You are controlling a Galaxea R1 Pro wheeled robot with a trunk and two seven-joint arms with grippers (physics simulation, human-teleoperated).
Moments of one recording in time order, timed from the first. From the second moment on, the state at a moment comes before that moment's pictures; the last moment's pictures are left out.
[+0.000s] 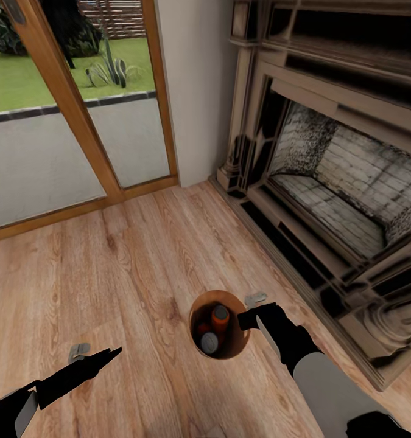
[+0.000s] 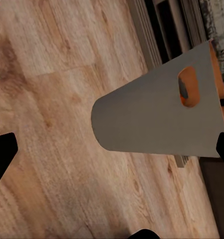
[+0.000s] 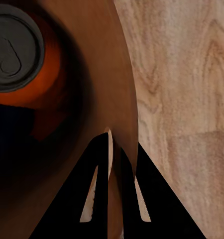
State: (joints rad) left arm -0.47 0.27 0.46 -0.48 0.10 0.16 -1.19; right arm -0.76 0.06 0.23 -0.66 0.03 0.65 0.09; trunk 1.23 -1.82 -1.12
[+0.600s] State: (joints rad) left arm -0.47 0.27 0.46 -0.48 0.10 0.16 -1.19; right arm -0.76 0.06 0.31 -0.66 0.03 0.65 0.09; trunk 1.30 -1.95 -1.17
